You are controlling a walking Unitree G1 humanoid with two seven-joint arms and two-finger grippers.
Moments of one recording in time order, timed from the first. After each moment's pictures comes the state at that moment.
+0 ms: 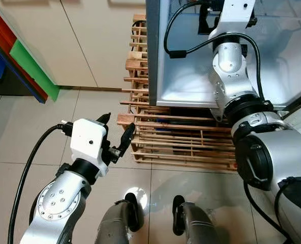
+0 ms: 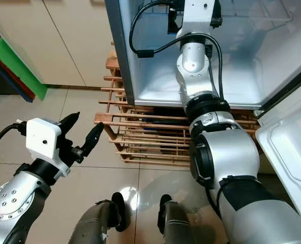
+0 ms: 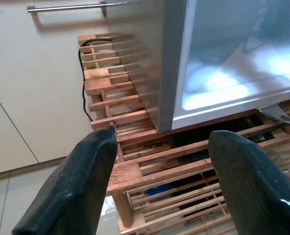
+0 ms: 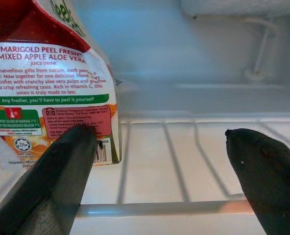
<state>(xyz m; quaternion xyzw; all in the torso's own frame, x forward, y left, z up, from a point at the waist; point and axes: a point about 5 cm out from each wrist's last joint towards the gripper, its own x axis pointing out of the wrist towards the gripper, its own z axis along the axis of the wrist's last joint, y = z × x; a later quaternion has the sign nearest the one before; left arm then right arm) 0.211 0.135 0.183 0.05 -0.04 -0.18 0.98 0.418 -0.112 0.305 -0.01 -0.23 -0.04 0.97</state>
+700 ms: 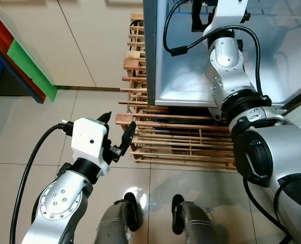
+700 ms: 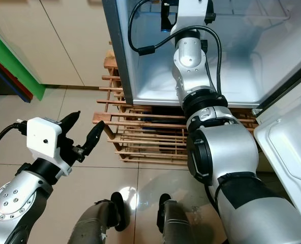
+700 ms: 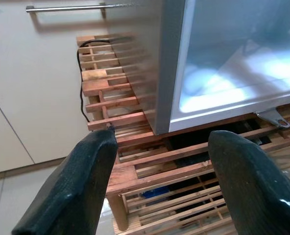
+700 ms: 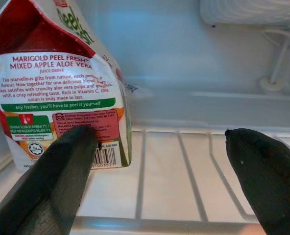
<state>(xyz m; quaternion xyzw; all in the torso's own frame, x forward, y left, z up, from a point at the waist) 0.213 0.132 0.182 0.04 -0.04 -0.18 0.98 0.419 -0.106 0.316 -0.02 -0.24 -0.01 0.97</state>
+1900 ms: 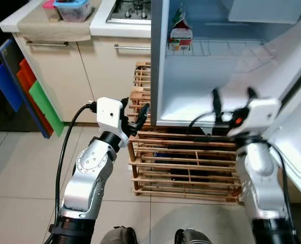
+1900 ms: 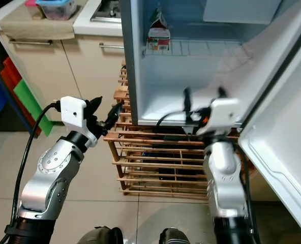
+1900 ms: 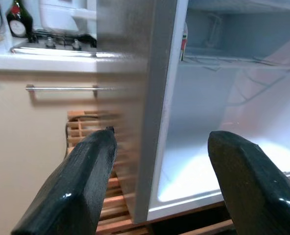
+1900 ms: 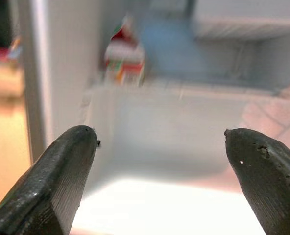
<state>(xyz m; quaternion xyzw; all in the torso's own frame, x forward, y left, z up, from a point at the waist) 0.288 0.115 0.155 -0.01 -0.05 -0.17 0.98 0.274 -0.166 0.140 -0.04 -0.11 0.09 0.99</state>
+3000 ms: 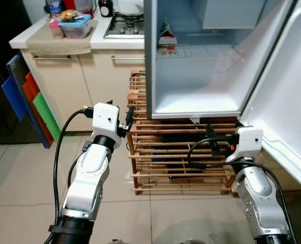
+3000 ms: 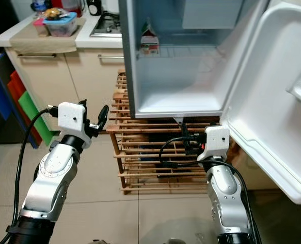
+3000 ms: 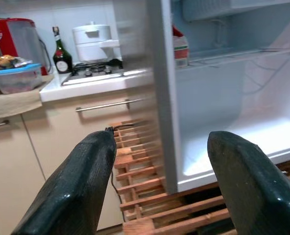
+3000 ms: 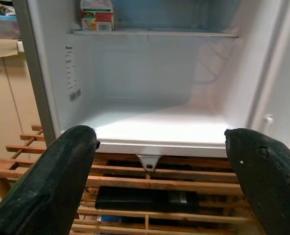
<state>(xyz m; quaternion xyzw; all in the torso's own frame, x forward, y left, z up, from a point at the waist) 0.294 0.127 0.145 0.05 -0.06 -0.09 0.99 0.271 -0.185 0.099 -0.02 -0.01 0.05 1.00</state>
